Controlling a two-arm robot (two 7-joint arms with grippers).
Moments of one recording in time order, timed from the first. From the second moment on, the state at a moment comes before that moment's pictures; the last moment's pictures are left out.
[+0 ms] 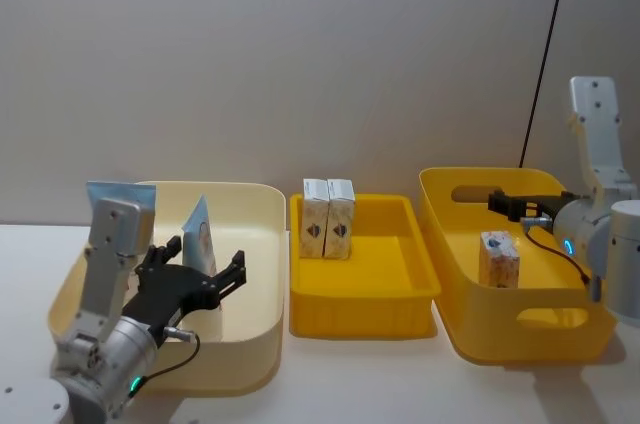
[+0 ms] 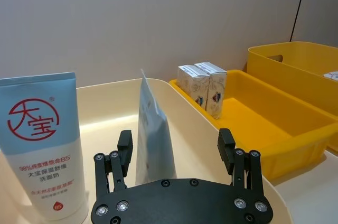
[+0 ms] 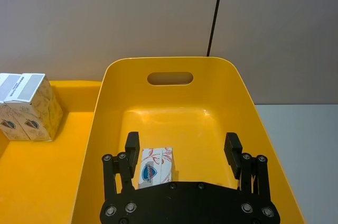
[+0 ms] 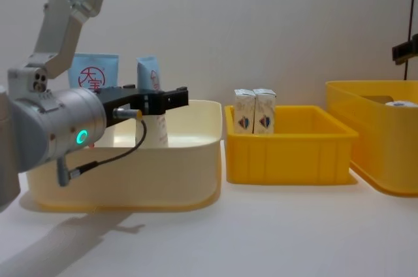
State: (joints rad) left arm -0.42 0.20 0.35 -1.38 -0.32 0.10 -0.10; right arm 0.66 0.13 -0.07 -1.35 0.10 0.80 -0.08
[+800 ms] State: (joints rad) left arm -0.45 0.19 0.37 -1.35 -0.29 0.10 -0.13; right arm 0.66 0.13 -0.07 -1.35 0.10 0.80 -0.08
